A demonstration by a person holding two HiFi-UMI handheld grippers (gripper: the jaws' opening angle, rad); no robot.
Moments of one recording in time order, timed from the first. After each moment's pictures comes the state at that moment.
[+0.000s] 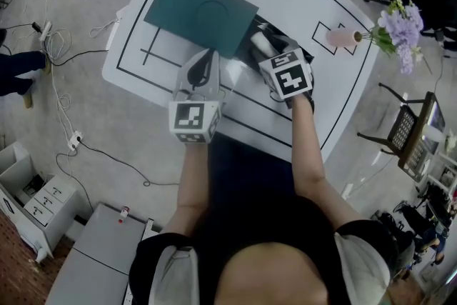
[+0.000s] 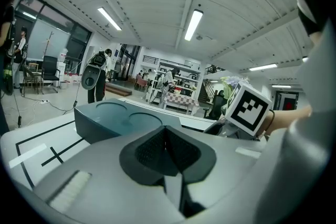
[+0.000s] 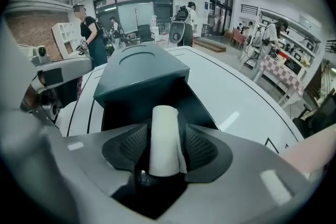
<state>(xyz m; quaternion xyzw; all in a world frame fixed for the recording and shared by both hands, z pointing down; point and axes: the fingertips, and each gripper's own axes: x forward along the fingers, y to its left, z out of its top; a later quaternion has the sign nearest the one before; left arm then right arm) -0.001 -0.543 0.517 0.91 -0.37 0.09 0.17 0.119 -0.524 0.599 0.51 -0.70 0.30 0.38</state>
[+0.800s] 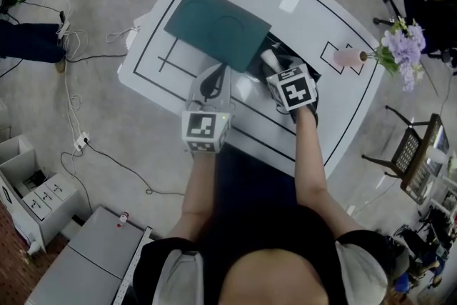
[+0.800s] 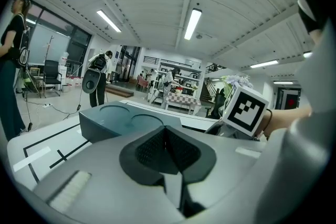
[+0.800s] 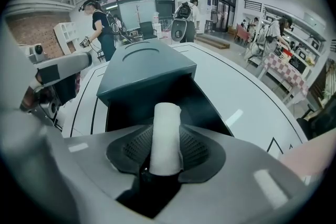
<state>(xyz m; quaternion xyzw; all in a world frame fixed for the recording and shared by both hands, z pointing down) -0.004 -0.539 0.506 0.91 -0.38 0.09 0.16 0.111 -0.520 0.603 0.49 -0.71 0.32 0.39</state>
